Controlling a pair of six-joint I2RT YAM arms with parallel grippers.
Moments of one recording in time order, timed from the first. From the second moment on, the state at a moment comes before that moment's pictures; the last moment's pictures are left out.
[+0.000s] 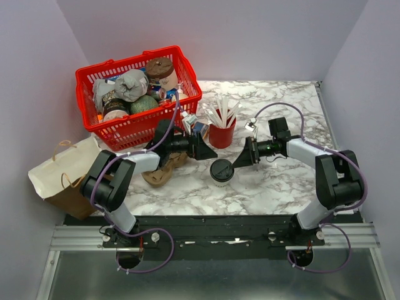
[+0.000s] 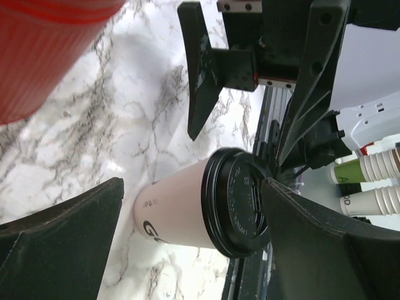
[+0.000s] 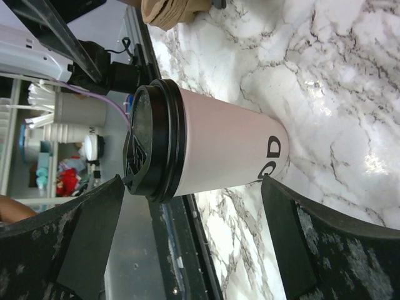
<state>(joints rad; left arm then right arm) -0.44 1.66 0.76 0.63 0.91 -0.61 0.21 1.63 0.87 -0.28 -1.20 0.02</state>
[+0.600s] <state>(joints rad) -0.46 1.72 0.72 0.71 0.93 -0.70 0.21 1.74 0.86 -0.28 -1.27 0.06</state>
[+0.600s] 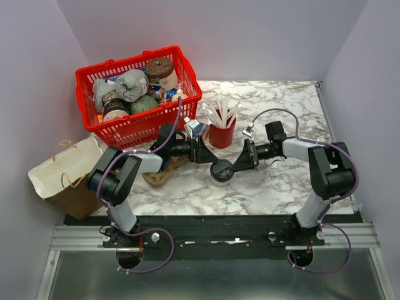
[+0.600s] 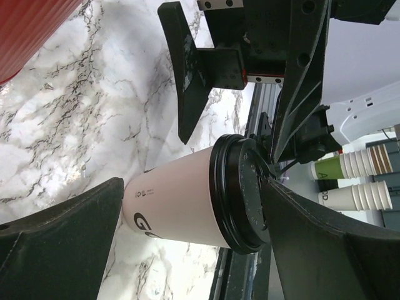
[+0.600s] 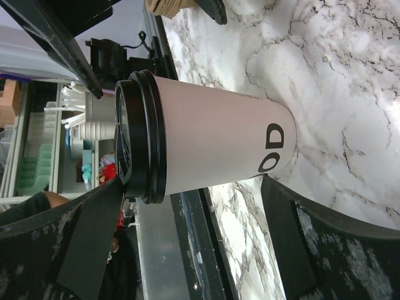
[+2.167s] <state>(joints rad) -0.46 1.93 0.63 1.27 0.92 -0.76 0.24 1.71 0.86 -0.28 -1.20 0.10</state>
